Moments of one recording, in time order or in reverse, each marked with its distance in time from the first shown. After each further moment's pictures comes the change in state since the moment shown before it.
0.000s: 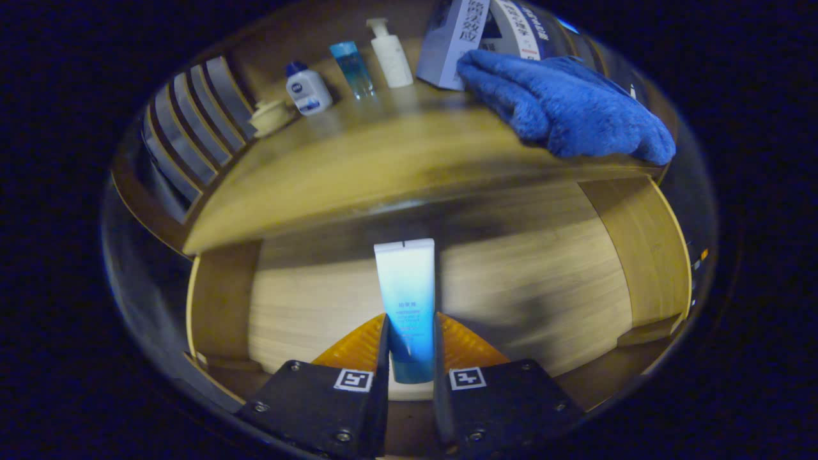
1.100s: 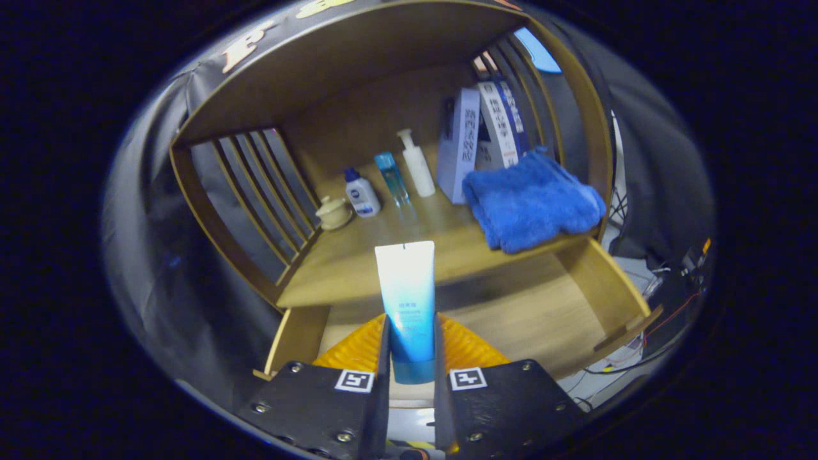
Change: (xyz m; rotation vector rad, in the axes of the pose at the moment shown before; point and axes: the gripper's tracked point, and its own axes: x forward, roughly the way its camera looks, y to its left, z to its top) arm -0.137 0.025 0.064 0.016 -0.445 0.117
